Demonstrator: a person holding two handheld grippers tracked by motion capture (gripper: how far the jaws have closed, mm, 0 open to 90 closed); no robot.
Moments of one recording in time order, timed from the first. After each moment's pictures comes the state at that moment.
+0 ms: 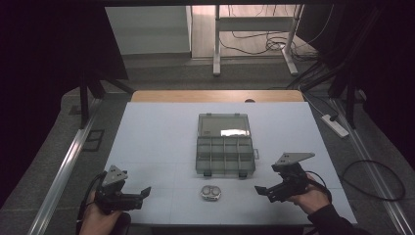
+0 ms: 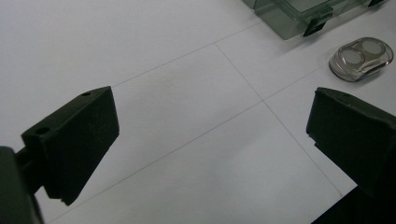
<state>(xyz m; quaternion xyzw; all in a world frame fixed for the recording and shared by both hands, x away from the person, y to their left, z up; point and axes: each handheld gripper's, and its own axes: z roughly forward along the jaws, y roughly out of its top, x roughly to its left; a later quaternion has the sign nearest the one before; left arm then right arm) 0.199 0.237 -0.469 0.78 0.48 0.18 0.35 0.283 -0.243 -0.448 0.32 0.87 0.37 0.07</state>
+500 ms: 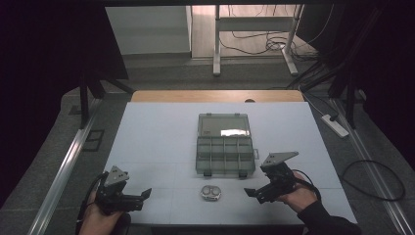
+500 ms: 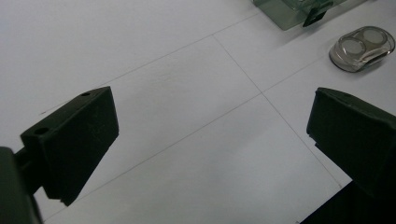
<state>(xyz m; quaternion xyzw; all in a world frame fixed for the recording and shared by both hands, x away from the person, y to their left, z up) 0.199 0.236 -0.469 0.79 0.48 0.17 0.33 0.286 -0.214 -0.454 0.29 0.89 0.35 0.06</state>
